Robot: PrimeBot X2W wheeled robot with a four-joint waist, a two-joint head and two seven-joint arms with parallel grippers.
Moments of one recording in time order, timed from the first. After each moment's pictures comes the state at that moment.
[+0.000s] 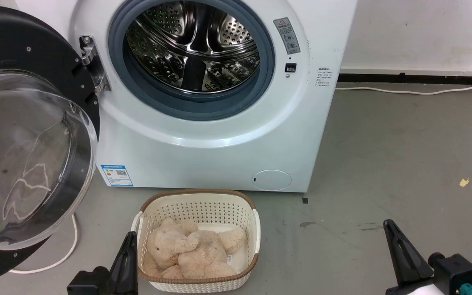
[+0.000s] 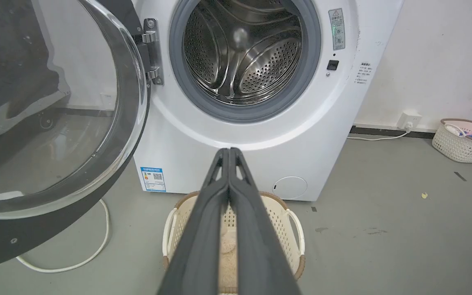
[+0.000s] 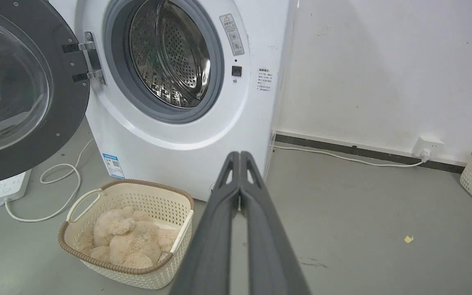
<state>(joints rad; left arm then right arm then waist) 0.14 0.17 -0.15 -0.05 -0.24 0.12 -0.16 0.11 -0.05 -0.03 -0.02 0.01 0.13 -0.17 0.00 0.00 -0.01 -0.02</state>
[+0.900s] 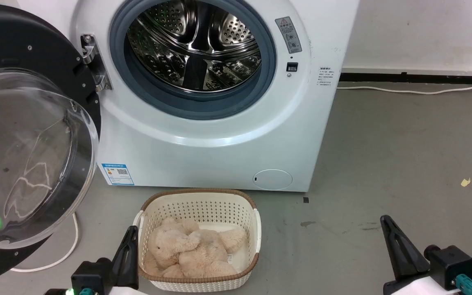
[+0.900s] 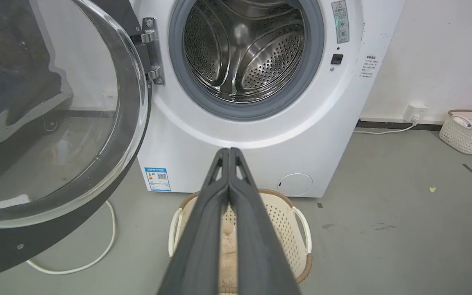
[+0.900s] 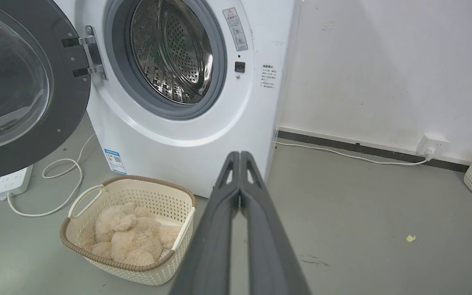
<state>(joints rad) 0.11 0.14 -0.11 -0.04 -0.18 0.09 -0.12 0.08 -0.05 -0.02 -0.01 0.01 0.13 -0.12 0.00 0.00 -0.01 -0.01</state>
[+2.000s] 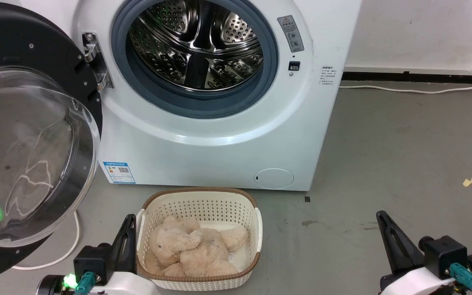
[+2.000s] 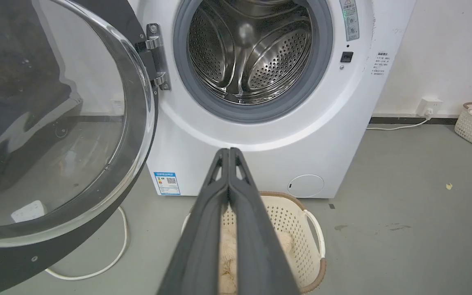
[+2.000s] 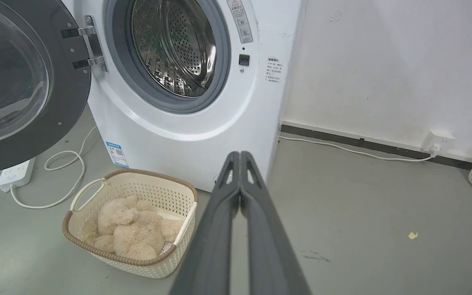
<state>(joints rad) 0.06 0.10 -0.06 -0.02 -0.09 0.05 -0.06 0.05 -0.05 -0.01 -0.01 0.01 0.13 -0.06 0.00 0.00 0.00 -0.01</state>
